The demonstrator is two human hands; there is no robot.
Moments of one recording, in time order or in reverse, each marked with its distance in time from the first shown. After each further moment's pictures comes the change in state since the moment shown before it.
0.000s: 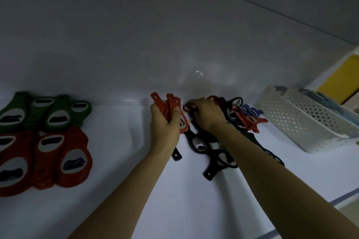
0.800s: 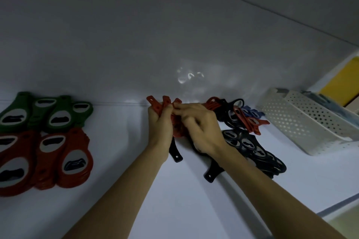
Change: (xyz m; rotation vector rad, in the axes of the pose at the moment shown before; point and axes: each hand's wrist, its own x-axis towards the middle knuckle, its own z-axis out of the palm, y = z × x) left_hand 0.006 0.016 -0.003 -0.348 -0.072 -0.260; right_hand -0.061 -0.048 -0.018 0.680 0.384 -0.353
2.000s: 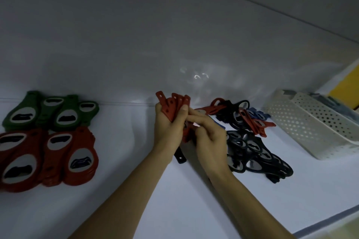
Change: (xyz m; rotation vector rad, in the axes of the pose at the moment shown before) left_hand -0.002 -0.012 -0.004 0.200 -0.014 0.203; right_hand -0.030 -0.029 0.014 0.406 0.263 0.379
